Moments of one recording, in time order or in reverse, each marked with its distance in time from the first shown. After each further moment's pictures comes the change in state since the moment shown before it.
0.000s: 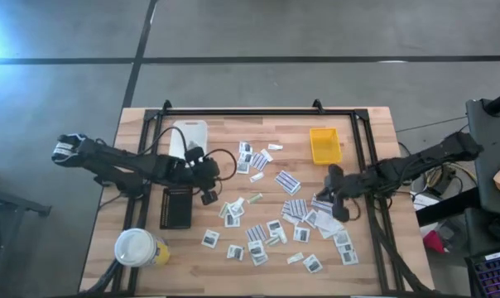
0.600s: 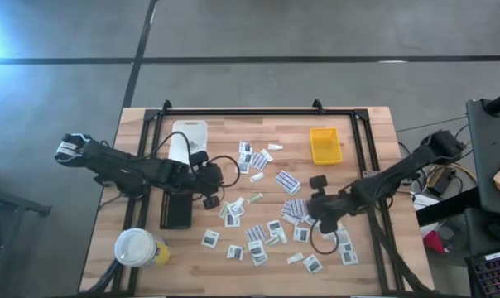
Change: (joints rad) left arm -0.026 0.043 -0.002 0.033 -0.002 0.014; right arm 0.119 0.458 0.177 -0.020 0.258 -0.336
